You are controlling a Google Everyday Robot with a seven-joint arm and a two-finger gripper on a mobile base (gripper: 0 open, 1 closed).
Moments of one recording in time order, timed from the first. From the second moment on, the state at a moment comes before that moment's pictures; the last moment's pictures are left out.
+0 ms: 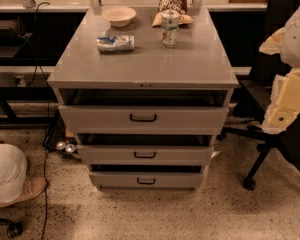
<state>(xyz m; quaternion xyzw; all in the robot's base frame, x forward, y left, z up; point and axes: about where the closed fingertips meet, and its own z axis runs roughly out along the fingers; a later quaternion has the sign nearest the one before) 0.438 -0.217 0.977 -0.60 0.78 -0.04 0.16</state>
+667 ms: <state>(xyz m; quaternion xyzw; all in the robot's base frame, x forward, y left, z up) 0.427 -0.207 0.949 -0.61 0.78 -0.02 0.15</state>
